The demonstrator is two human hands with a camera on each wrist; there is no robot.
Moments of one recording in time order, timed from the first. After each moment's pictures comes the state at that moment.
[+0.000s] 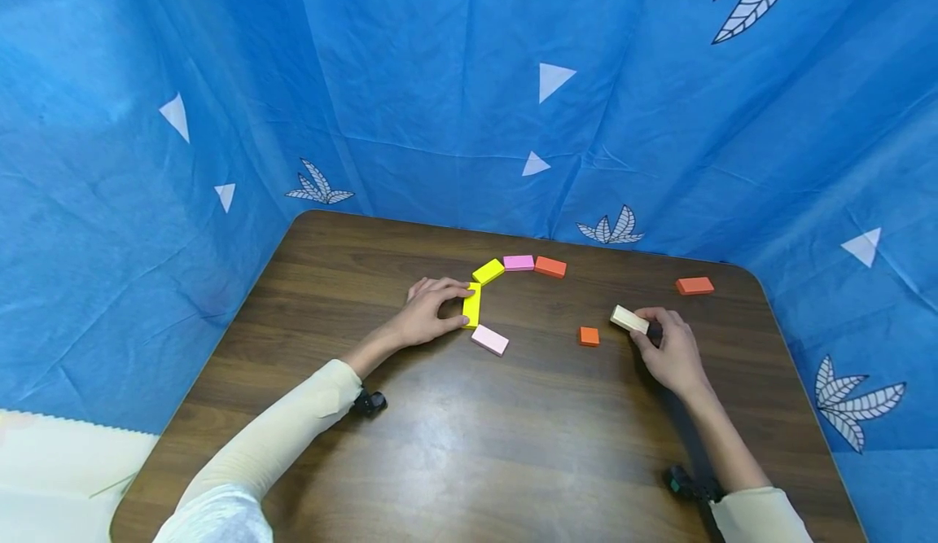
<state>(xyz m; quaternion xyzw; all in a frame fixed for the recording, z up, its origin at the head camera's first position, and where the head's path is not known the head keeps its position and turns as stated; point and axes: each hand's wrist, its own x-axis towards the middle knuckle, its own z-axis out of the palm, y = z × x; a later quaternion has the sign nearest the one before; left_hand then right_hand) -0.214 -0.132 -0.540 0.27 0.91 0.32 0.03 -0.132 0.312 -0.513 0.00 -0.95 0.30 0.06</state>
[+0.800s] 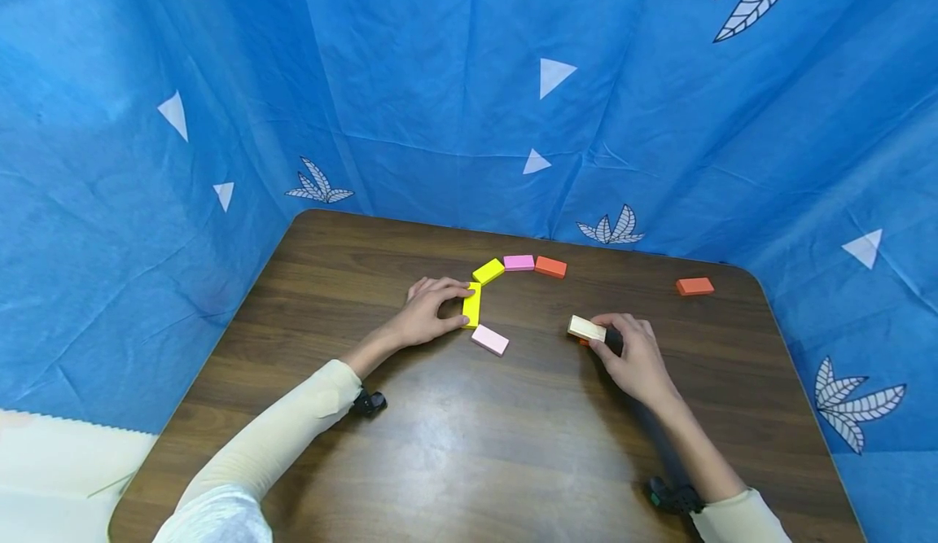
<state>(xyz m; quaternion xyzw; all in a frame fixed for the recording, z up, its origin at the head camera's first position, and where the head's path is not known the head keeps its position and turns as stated) -0.213 -0.132 -0.543 0.28 0.91 0.32 0.03 -0.122 0.260 -0.514 0.07 -0.94 0.32 0.05</state>
